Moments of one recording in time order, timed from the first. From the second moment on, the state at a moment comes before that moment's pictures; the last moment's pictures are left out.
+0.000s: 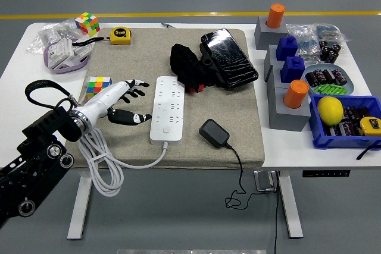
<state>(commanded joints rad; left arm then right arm) -0.34 0.26 -1.10 -1.34 1.86 -0.11 0.14 0.01 -0.27 1.53 0.30 -1.07 0.02 -0.17</state>
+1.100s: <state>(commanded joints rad) -0.35 0.27 -1.11 -1.35 1.87 -0.12 0.15 0.00 -0.27 1.56 0.30 -1.07 0.02 -0.17</state>
